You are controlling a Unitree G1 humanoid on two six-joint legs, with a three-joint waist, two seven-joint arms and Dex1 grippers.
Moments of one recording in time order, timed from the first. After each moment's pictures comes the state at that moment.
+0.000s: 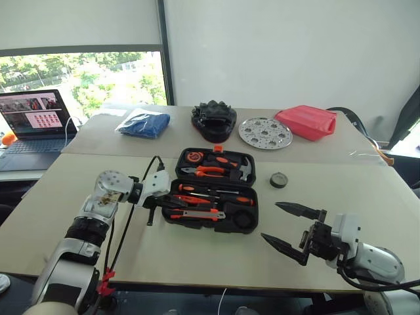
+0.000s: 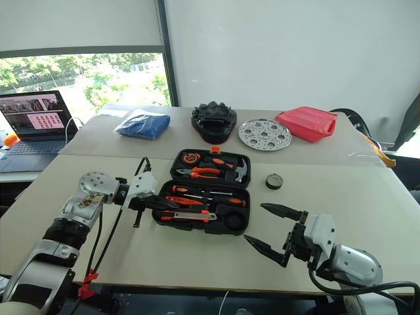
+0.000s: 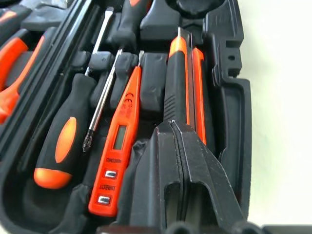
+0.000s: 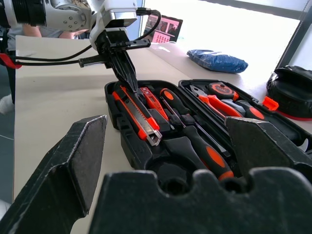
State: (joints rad) left arm -0.75 0.62 -0.19 0.54 -0.08 -0.10 -1.45; right arm 0.10 -0.58 -0.17 -0.36 0.51 -0.06 0.98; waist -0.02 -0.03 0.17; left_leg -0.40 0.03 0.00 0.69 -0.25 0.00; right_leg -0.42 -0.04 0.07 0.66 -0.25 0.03
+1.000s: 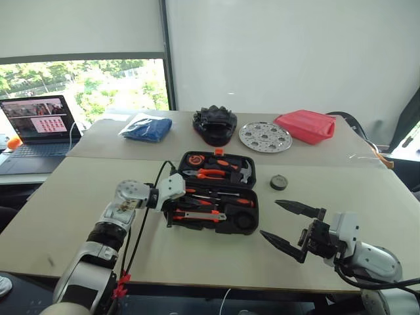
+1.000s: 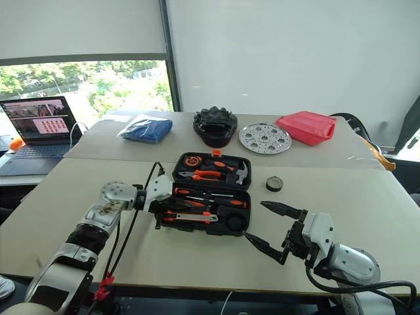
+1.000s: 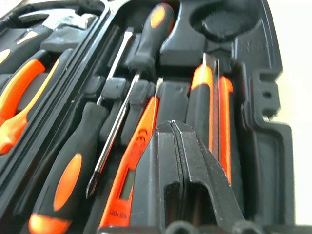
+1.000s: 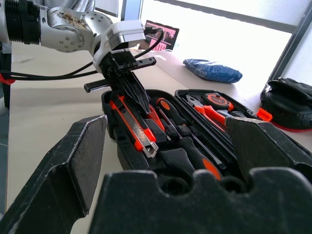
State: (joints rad) left arm -0.73 0.51 -0.15 0.60 -0.14 -0.10 -1.36; right arm 0.09 -0.56 -0.17 -0.36 0.49 -0.06 0.96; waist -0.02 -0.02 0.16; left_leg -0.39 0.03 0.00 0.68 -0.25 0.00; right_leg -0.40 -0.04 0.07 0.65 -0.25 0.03
